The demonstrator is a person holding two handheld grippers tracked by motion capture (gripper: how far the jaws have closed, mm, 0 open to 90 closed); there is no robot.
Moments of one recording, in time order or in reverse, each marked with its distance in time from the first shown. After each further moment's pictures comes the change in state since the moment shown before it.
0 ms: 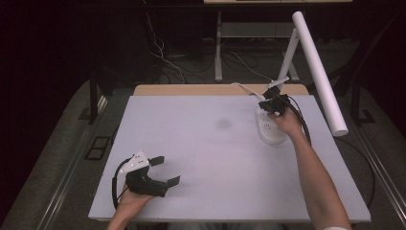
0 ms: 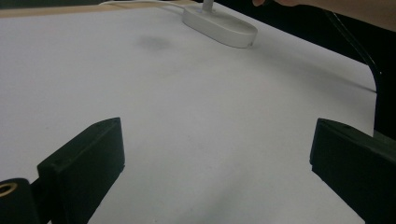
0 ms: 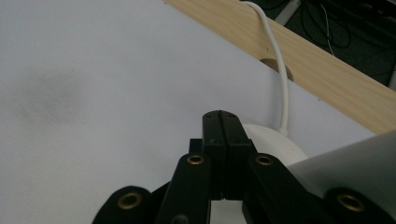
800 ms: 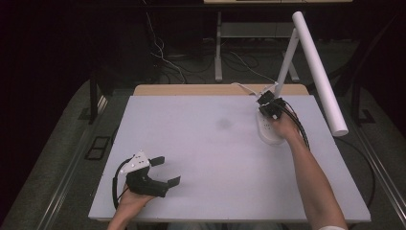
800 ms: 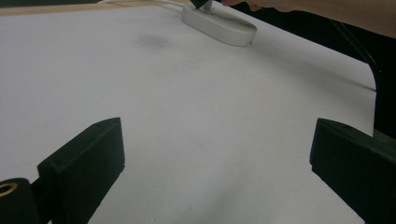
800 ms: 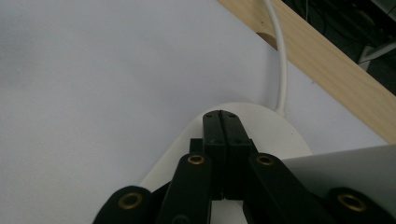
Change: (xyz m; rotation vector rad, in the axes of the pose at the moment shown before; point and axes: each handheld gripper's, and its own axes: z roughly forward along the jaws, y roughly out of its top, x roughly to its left) left arm 0.000 -0.001 0.001 0.009 -0.005 0.004; right arm 0.013 -0.006 0.018 0.114 -0.110 -0.090
